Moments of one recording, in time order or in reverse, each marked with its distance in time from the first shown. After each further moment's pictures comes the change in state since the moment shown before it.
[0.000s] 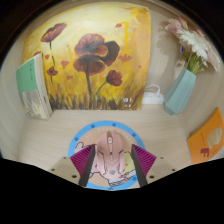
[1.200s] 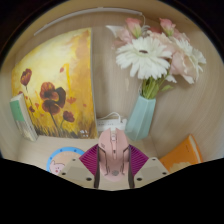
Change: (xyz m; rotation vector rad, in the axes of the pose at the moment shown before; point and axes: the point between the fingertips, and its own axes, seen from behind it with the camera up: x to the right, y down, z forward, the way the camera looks) arm 0.152 -0.092 -0.044 0.146 0.034 0.053
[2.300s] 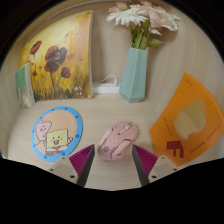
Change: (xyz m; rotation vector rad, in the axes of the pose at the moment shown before) arm 0.036 0.149 0.006 -0.066 -0.058 -0.052
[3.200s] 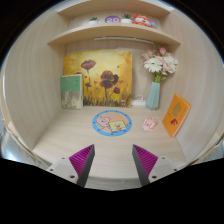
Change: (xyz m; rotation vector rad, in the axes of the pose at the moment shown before) arm -0.174 0.058 -0.245 0.203 -0.073 -0.033
